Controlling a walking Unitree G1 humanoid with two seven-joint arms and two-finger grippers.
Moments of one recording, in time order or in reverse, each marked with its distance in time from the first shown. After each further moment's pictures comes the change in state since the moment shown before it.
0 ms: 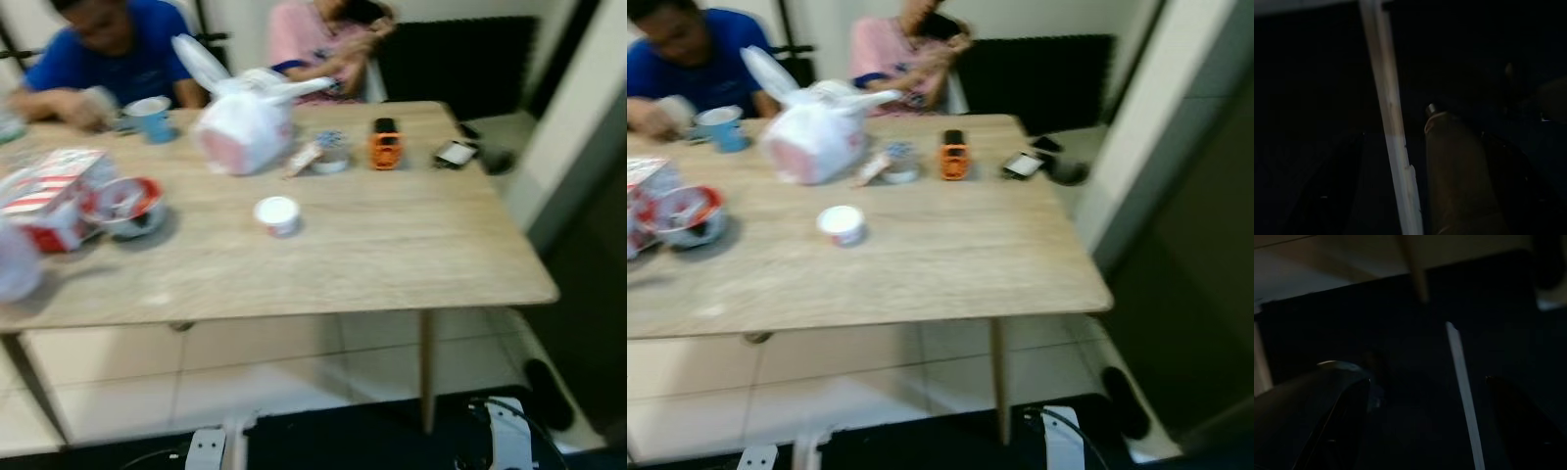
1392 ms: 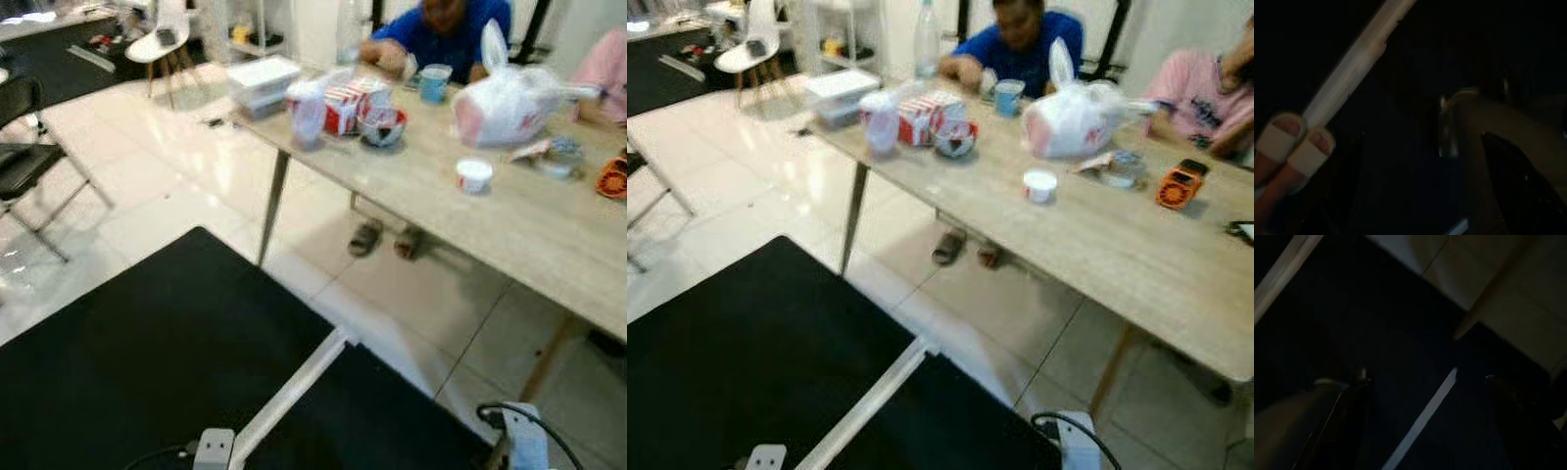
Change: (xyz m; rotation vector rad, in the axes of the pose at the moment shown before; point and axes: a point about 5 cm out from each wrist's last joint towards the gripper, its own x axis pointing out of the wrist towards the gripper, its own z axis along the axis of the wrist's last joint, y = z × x) left arm 0.000 -0.002 0.001 0.026 0.001 -0.005; right arm -0.001 -0.008 0.009 -0.001 -0.028 -0.016
